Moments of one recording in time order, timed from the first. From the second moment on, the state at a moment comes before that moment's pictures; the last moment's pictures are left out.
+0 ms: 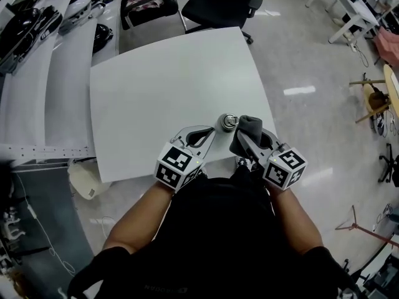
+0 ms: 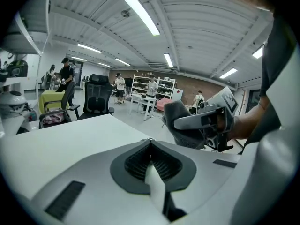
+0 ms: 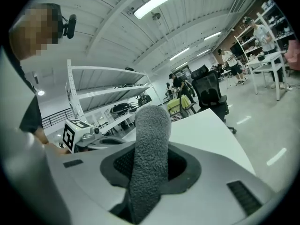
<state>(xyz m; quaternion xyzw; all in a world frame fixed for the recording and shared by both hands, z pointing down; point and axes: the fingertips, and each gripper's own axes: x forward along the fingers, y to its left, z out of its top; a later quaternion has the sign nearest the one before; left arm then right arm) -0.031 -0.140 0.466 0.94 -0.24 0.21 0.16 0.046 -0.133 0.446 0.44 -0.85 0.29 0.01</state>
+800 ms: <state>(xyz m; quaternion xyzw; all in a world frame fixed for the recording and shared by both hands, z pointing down) 0.010 -0.095 0.443 0.92 -0.32 0.19 0.15 0.080 -0.093 0.426 0.37 -0.89 0.27 0.02</state>
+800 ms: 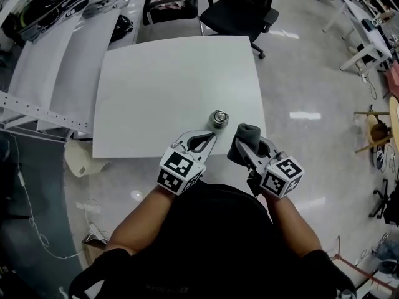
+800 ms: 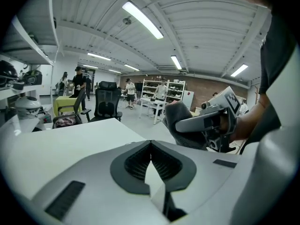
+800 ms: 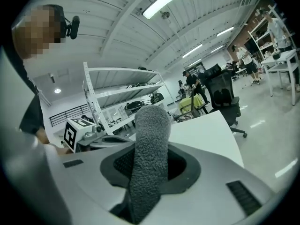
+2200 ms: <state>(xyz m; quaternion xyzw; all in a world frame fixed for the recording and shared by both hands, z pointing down) 0.046 0.043 0.425 0.87 -0.43 0.15 0.18 0.134 0.032 0.415 0.30 -0.93 0.22 0.06</state>
